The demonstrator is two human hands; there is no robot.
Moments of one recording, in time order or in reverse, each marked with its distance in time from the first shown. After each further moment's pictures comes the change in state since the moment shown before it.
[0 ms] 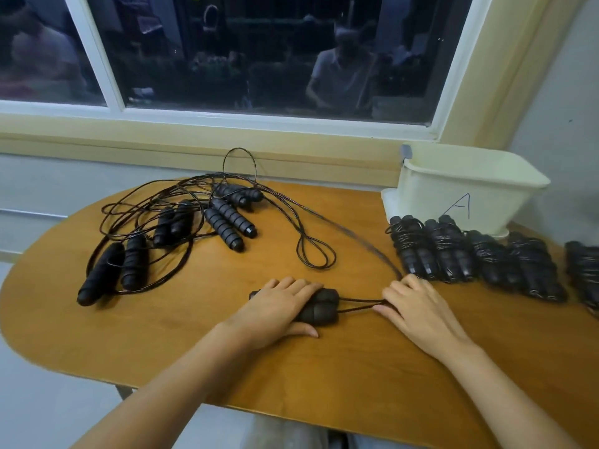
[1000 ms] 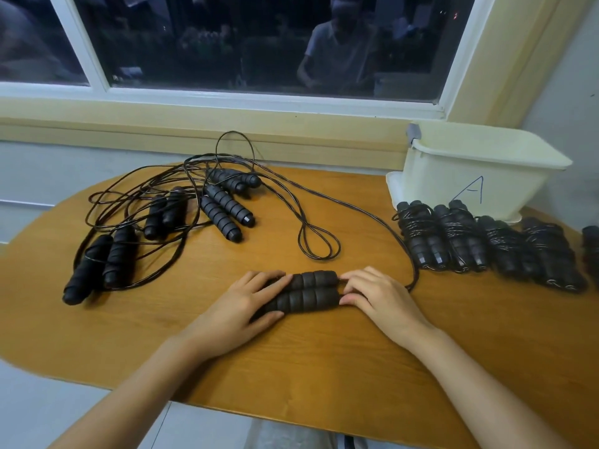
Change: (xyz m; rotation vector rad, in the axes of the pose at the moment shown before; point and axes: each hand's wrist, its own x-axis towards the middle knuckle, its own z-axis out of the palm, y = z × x) left_hand -0.042 -0.051 0.021 -0.310 0.121 -0.015; right_hand 0.035 -0.048 0.014 0.480 -0.095 0.064
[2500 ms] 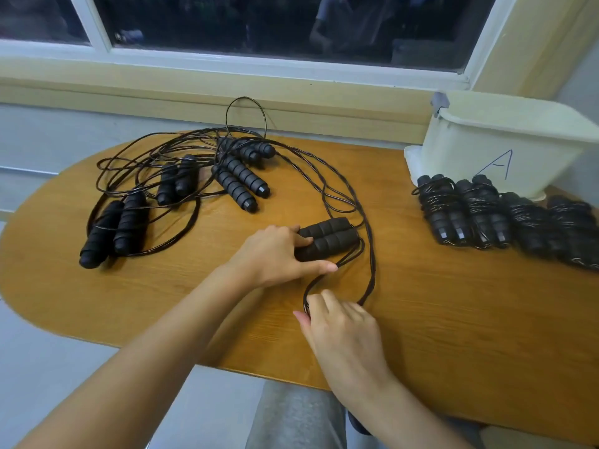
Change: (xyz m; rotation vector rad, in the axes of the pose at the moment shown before) left_hand 0.041 0.042 -0.037 0.036 -0.084 -0.343; right_hand -0.034 -0.136 0.054 -0.409 0.362 -0.023
